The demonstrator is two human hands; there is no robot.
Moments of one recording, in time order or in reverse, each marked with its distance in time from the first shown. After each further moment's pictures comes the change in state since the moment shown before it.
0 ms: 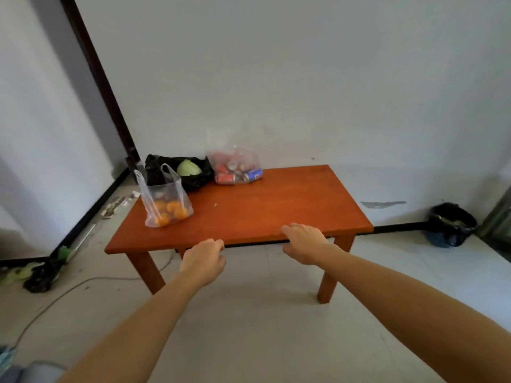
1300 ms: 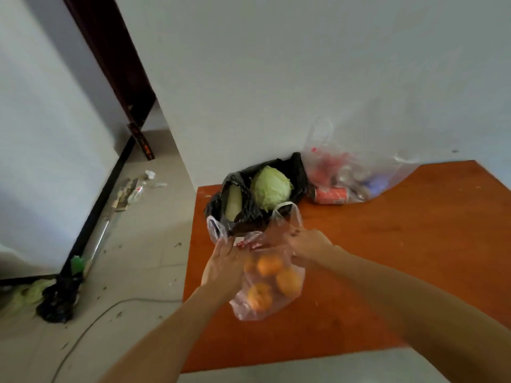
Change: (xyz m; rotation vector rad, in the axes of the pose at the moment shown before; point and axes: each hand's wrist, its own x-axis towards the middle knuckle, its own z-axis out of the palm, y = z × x) left_hand 0.435 -0.489 0.054 0.374 -0.178 0.274; right_hand 0.639 -0.237 0.117 -0.196 -0.238 -0.141
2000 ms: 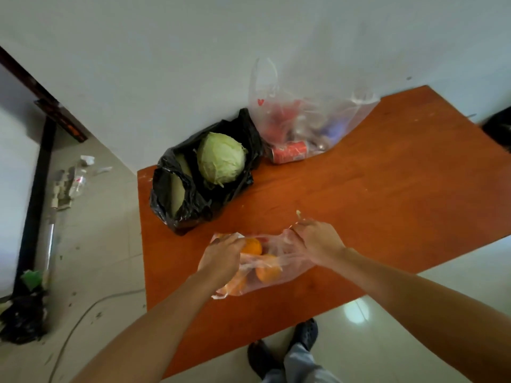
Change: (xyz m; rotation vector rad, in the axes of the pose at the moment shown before) left_hand 0.063 0.054 0.028 -0.340 -0.173 0.209; right_hand -0.061 0.046 0.093 0.360 0.277 0.256
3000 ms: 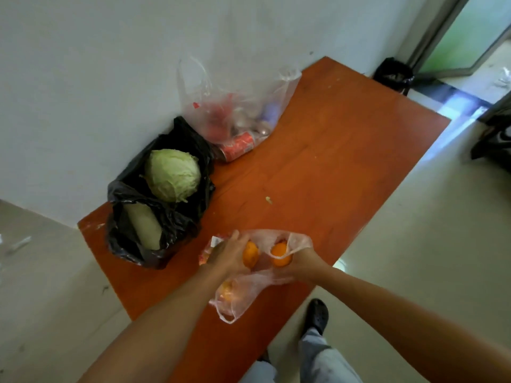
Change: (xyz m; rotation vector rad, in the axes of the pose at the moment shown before) left_hand 0.047 -0.008 0.013 0.026 -0.262 0.312; right_hand -0.063 -0.084 0.045 1.064 -0.022 0.743
